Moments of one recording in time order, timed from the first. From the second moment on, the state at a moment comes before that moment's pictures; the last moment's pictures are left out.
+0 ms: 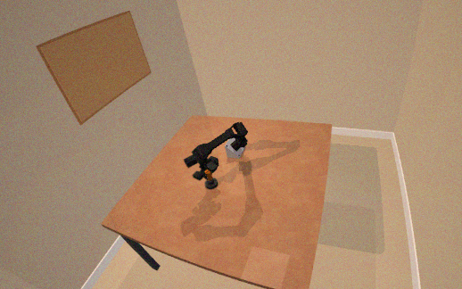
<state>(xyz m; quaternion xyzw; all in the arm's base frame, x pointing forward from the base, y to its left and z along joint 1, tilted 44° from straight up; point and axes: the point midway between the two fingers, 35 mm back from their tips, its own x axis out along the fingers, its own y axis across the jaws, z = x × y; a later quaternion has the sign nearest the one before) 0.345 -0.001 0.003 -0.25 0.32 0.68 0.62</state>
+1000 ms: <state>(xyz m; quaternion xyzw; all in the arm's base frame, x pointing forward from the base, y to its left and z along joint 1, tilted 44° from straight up) 0.345 -0.001 0.004 -0.31 0.25 0.71 0.59</state>
